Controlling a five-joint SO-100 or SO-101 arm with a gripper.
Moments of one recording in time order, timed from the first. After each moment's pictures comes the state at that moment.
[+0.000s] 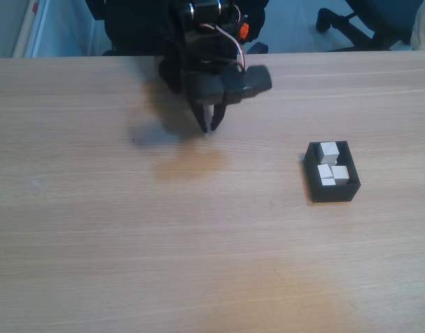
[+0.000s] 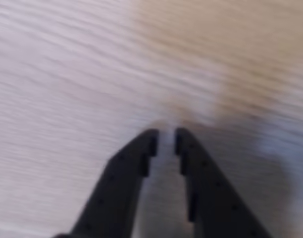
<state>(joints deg) -13.4 193.9 175.2 78.3 -86.1</state>
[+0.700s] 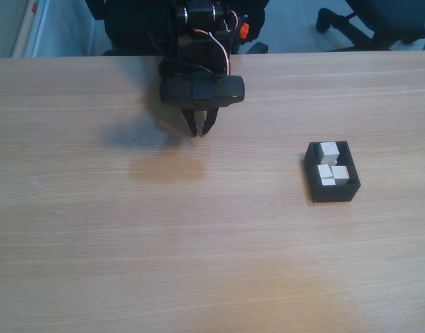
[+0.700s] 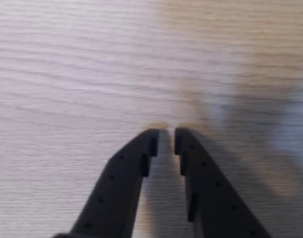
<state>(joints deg) -5.2 194.1 180.4 78.3 -81.1</state>
